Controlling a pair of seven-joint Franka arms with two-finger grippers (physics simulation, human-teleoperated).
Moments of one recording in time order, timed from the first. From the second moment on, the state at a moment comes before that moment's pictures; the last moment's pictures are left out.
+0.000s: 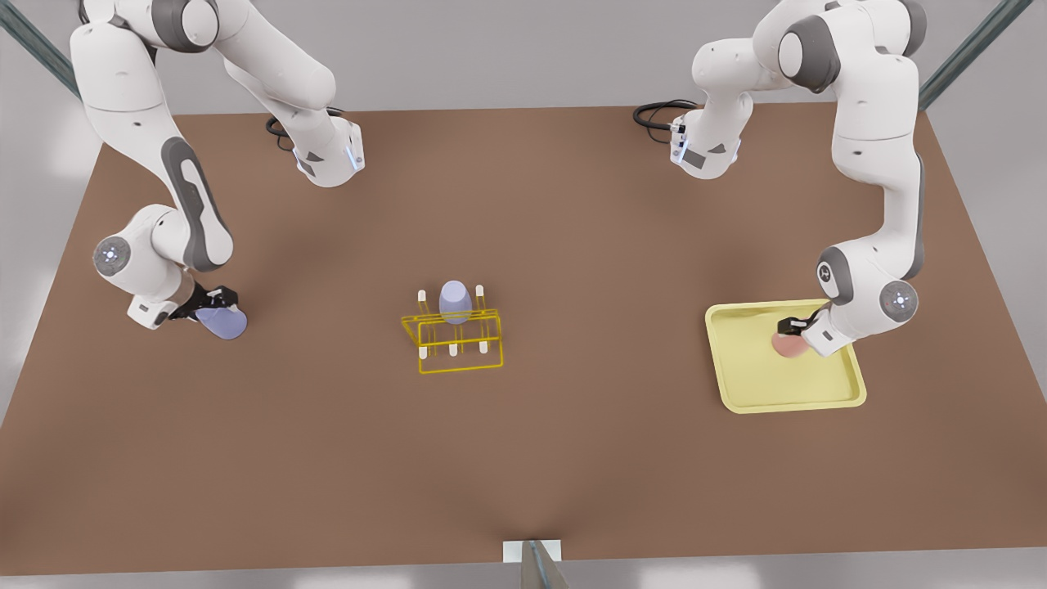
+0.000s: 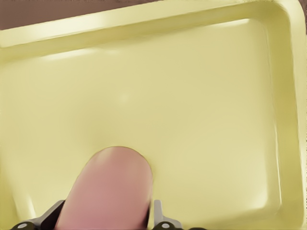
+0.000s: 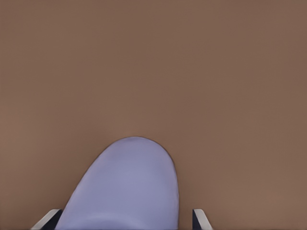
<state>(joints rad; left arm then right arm) 0.03 0.45 0.17 -2.05 -0.08 2.36 0.40 -0.45 0.27 0.06 -2.36 -0.06 2.58 -0.60</state>
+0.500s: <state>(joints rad) 0.02 0.44 0.17 -2.04 -0.08 2.35 0.41 -0.45 0.28 0.06 -2.37 -0.06 2.61 -0.62</state>
